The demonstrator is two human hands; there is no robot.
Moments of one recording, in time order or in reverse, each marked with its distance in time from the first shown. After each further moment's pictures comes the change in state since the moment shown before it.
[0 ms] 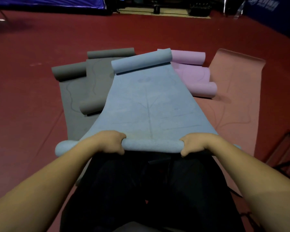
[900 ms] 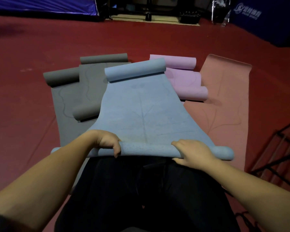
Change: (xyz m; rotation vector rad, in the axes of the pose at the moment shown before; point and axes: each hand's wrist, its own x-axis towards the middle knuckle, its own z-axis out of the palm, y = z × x) left_hand 0.029 -0.013 -0.014 -0.428 -0.405 -0.026; right_hand -0.027 0.007 0.052 -0.389 0.670 -0.200
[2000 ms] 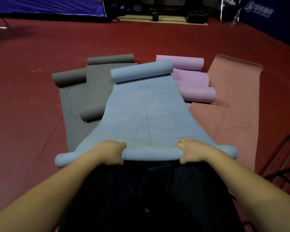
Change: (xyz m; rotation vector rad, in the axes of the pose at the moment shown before) left_hand -0.003 -0.010 0.037 0.541 0.467 0.015; right_hand 0.050 0.011 -0.006 0.310 -0.493 0.123
